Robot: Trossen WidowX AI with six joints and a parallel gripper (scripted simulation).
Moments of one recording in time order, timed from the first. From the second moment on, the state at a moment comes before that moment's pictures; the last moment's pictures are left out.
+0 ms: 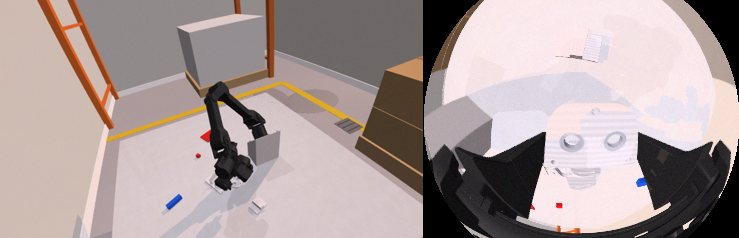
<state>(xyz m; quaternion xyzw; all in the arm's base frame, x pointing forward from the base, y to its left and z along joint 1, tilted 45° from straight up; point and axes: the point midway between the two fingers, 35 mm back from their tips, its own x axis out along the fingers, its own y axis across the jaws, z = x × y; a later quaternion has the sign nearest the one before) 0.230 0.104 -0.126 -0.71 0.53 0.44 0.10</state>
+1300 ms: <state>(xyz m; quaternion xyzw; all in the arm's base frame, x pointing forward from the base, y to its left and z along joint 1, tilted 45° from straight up) 0.246 0.052 -0.082 -0.61 0.67 0.17 0.39</state>
